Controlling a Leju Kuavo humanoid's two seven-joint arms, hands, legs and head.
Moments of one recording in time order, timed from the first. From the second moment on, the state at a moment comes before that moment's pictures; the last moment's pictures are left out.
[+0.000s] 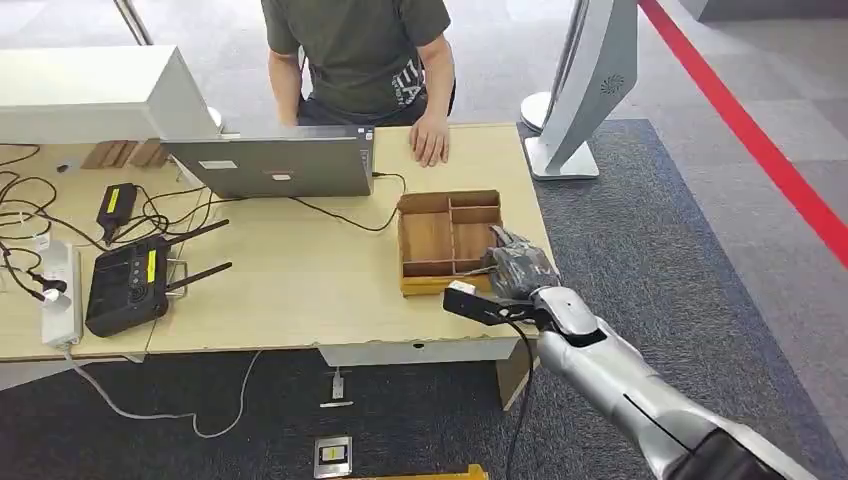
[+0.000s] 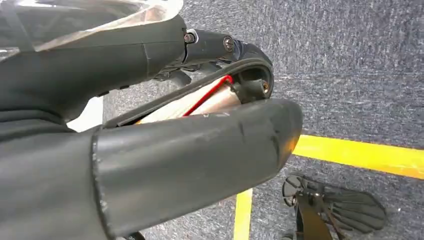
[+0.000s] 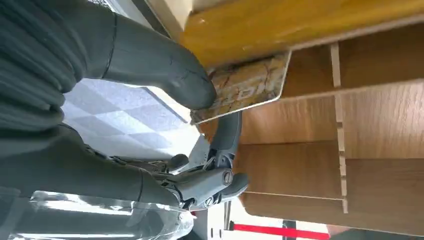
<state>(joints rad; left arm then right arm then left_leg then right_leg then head) -0.12 0.16 -1.16 -0.20 1.12 0.24 0.03 -0.65 -0.27 0.84 -0.82 0.74 -0.25 0.19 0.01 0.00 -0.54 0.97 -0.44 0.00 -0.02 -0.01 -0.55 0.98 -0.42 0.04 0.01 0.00</state>
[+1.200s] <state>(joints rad) -0.12 0.16 -1.16 -0.20 1.12 0.24 0.02 -0.63 -0.29 0.84 -0.86 0.72 -0.25 0.19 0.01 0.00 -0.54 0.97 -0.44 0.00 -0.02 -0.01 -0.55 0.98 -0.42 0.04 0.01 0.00</state>
